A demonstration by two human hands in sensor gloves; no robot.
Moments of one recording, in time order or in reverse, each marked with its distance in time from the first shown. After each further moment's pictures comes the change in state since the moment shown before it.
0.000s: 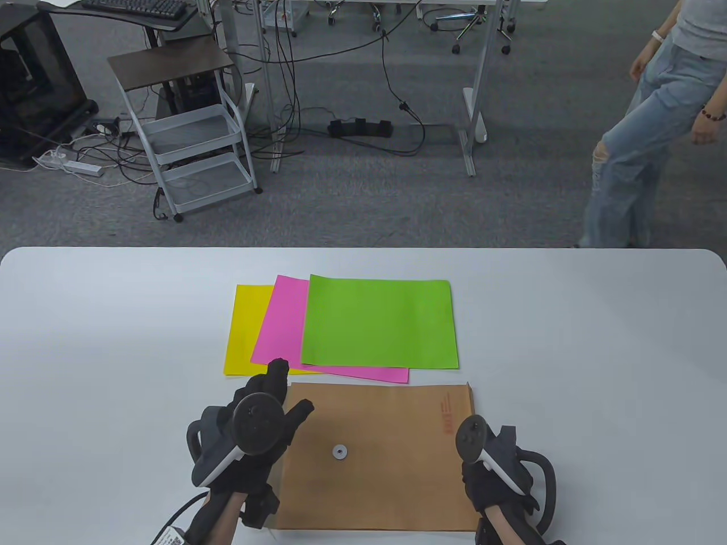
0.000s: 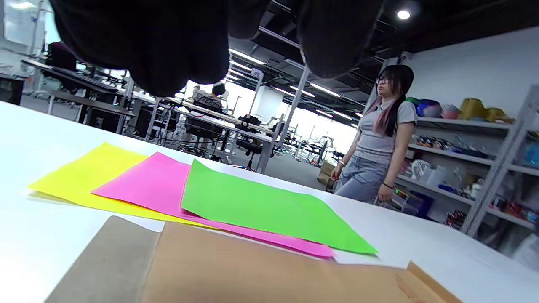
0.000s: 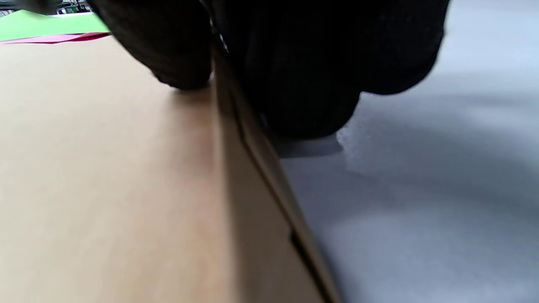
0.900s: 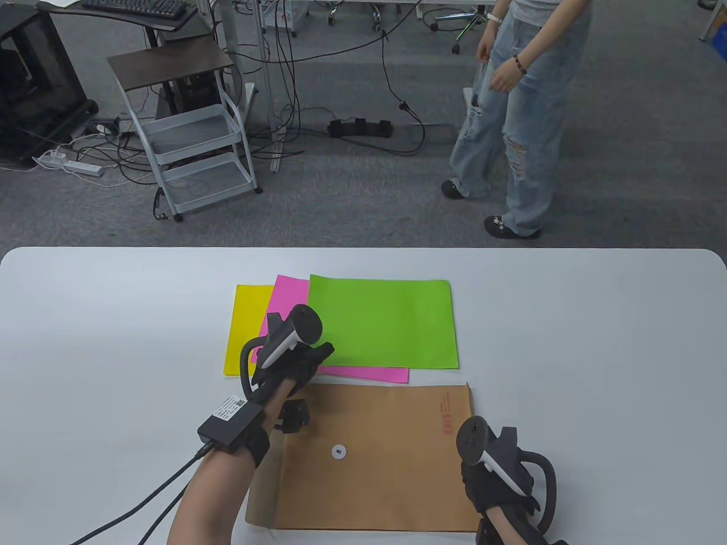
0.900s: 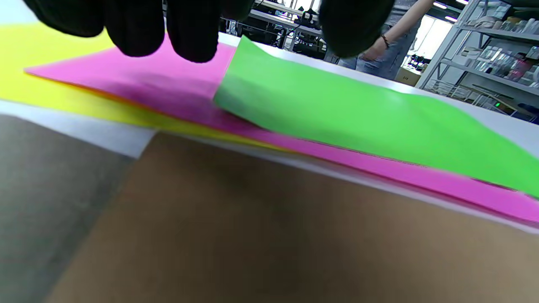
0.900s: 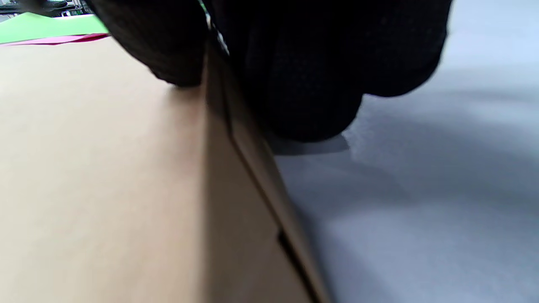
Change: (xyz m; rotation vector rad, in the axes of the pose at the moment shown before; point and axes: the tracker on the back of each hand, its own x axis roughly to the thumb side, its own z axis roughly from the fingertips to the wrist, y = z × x) left_hand -0.028 -0.108 -0.173 -0.357 0.215 -0.117; right_hand 0.001 0.003 0.000 0.000 -0.010 -0.003
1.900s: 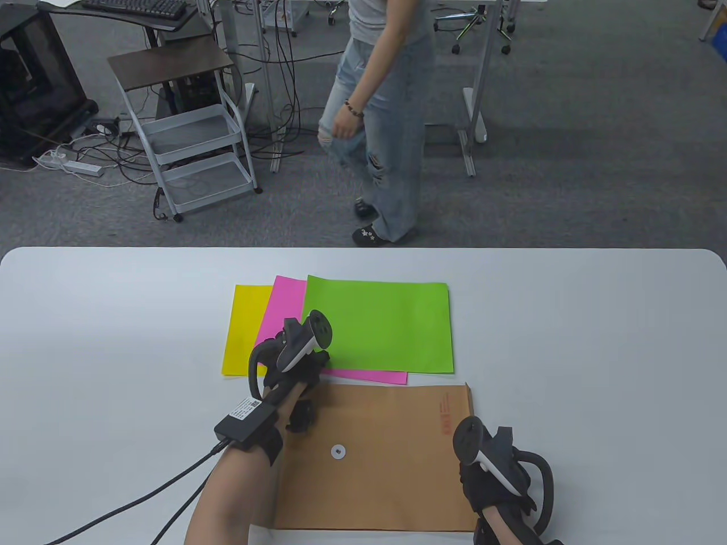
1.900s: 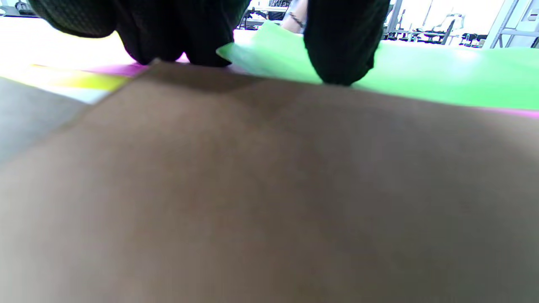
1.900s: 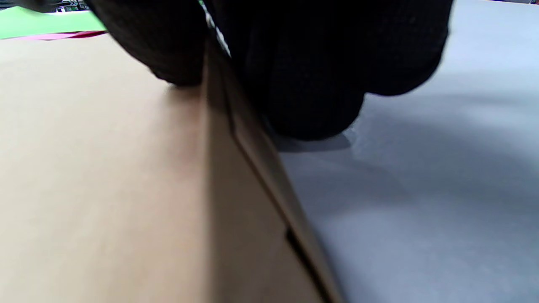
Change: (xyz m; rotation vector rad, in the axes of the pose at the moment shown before) left_hand 0.008 -0.018 -0.014 0.064 0.143 -0.142; right_hand 0.003 0.000 0.000 -0.006 0.017 0.017
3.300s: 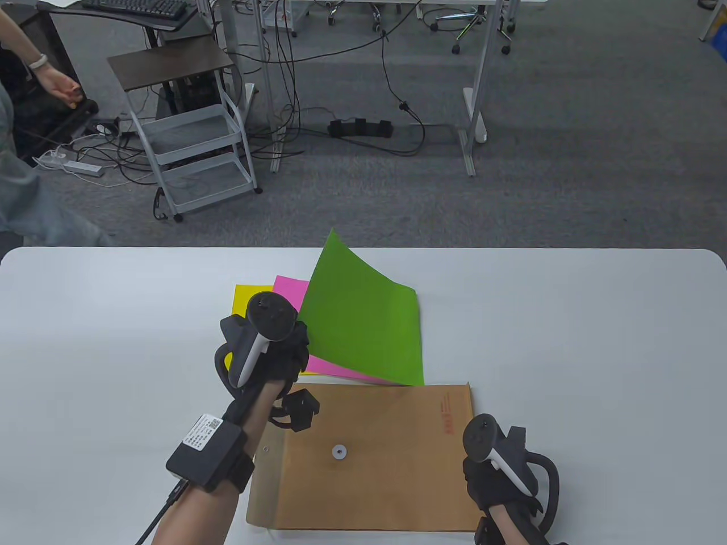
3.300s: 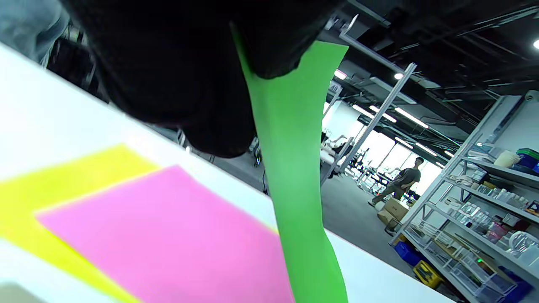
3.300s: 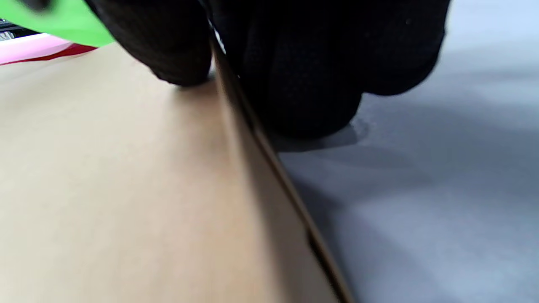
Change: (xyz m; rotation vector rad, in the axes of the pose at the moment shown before) left_hand -0.041 0.135 0.129 0.288 -0.058 0.423; right_hand -0.011 0.000 -0.003 0.021 0.002 -0.104
